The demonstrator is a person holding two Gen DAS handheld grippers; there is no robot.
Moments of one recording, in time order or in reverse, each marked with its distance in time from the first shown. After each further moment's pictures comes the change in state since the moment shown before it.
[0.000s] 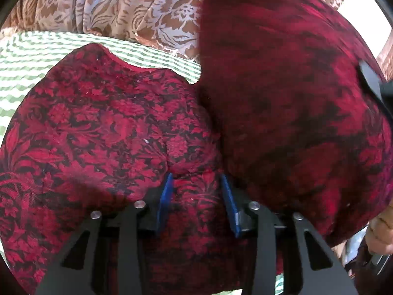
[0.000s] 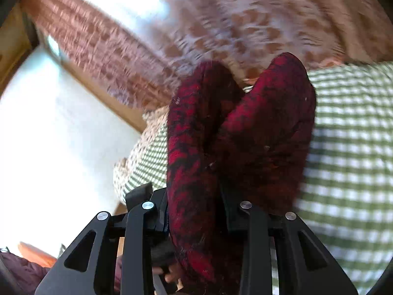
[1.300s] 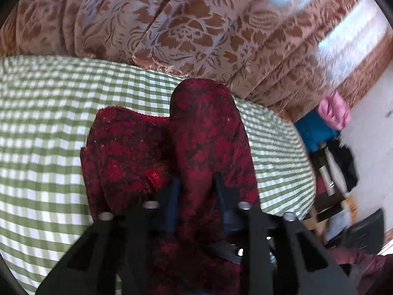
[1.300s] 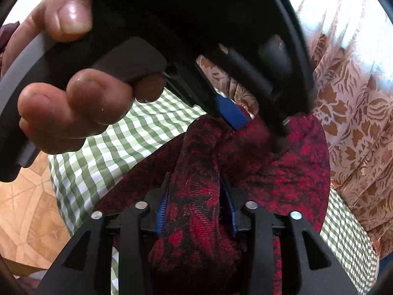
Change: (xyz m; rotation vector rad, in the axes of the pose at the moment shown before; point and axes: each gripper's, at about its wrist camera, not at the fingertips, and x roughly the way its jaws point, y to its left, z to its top) left arm -0.064 0.039 0.123 0.107 0.144 -0.106; right arm 0.153 0.136 -0.115 -0.872 0.029 -0.522
